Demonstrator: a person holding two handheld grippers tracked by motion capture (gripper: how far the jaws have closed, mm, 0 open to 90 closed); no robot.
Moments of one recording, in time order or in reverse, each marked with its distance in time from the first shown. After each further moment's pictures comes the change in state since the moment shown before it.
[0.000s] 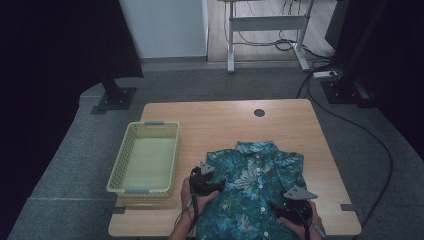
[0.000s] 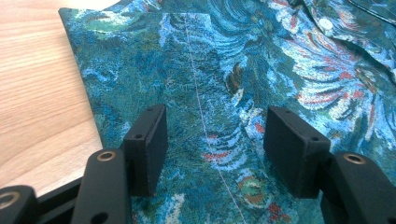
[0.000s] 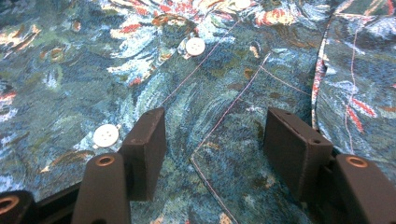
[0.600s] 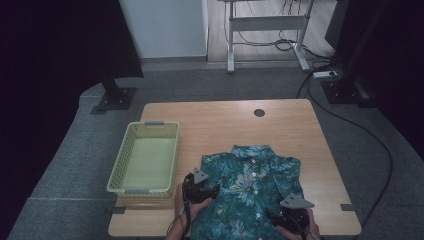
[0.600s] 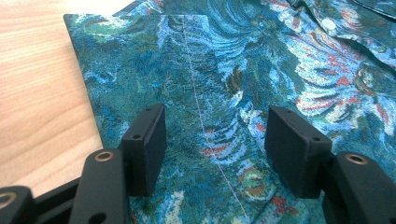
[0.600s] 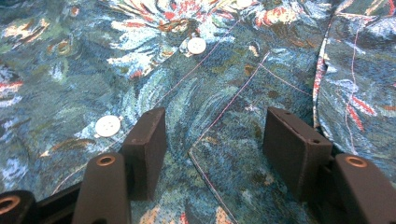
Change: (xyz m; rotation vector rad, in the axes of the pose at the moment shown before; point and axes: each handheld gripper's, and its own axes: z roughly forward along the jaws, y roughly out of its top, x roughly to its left) left arm 0.005 -0.023 -0.019 -0.038 0.012 0.054; right arm 0.024 -0.008 -0.008 -0.002 0.013 -0.013
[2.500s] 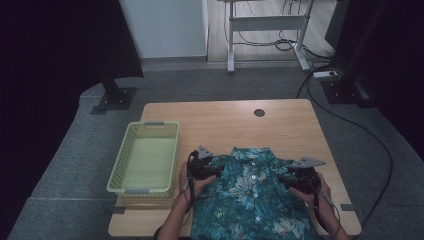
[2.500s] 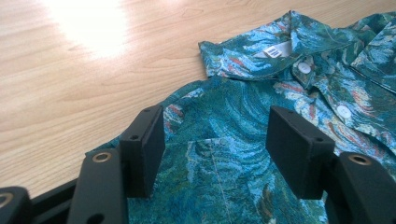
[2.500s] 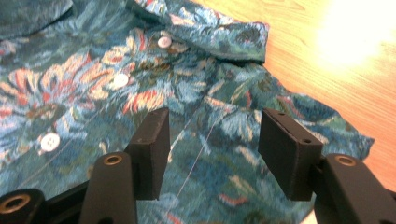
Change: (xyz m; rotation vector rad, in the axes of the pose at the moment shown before) left arm 0.024 0.065 0.026 -0.025 -0.059 0.026; right arm -0.097 0.064 0.015 0.017 0.005 0.007
